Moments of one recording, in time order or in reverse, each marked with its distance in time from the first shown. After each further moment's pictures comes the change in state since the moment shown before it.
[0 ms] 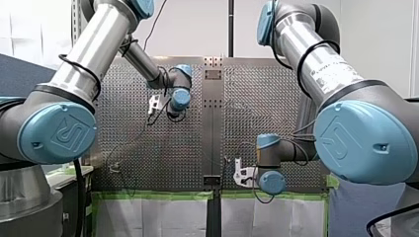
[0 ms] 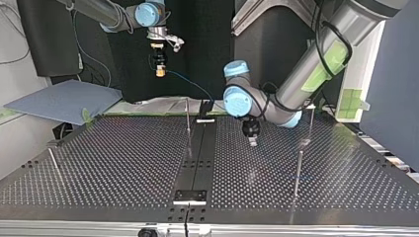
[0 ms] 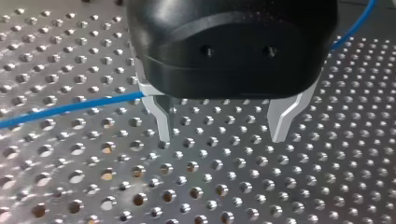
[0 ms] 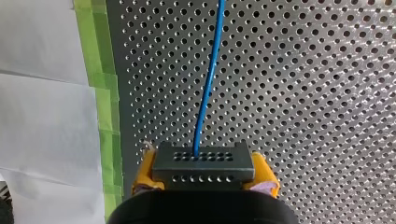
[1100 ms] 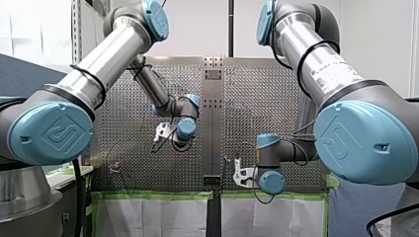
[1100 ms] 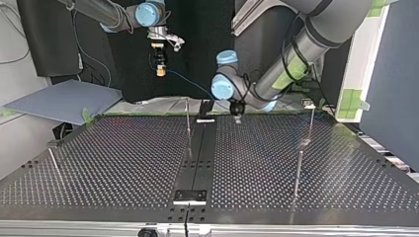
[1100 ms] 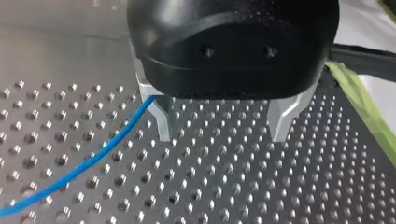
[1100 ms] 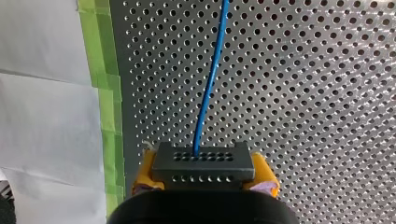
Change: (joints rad) left arm -0.069 -0.198 -0.046 0.095 0.022 0.011; right arm 0.003 0.000 0.000 0.006 0.000 -0.002
